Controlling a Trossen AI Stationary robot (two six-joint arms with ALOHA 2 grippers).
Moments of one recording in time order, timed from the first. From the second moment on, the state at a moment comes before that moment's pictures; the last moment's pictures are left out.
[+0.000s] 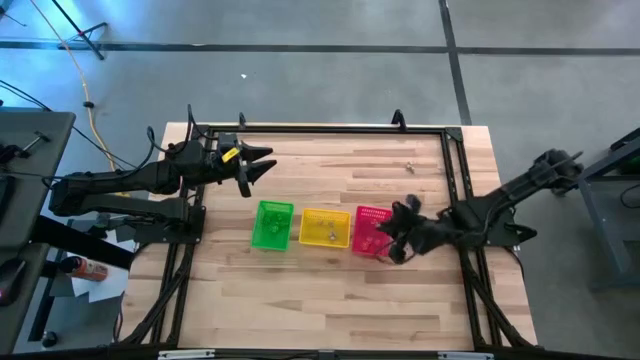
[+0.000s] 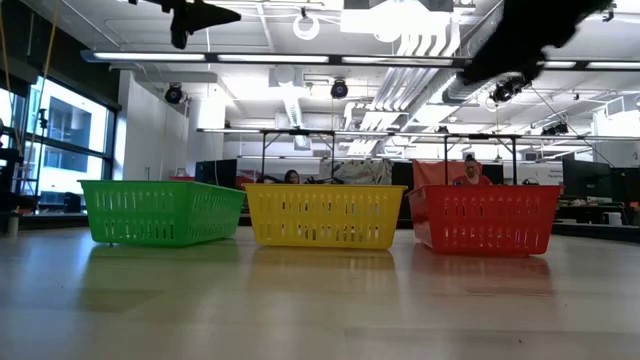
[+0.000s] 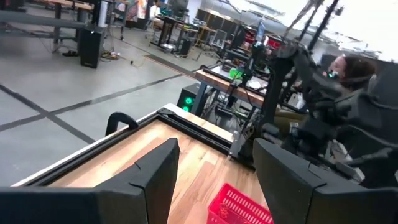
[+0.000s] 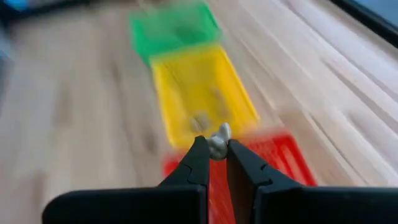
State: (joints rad) left arm 0.16 0.79 0.70 0.05 -0.17 -0.34; right arm 0.45 1.13 0.78 -0.43 0.56 0.61
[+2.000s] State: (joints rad) left arm 0.16 0.78 0.70 0.06 -0.22 -0.47; right arm 0.09 1.76 1.23 -0.38 0.10 0.13
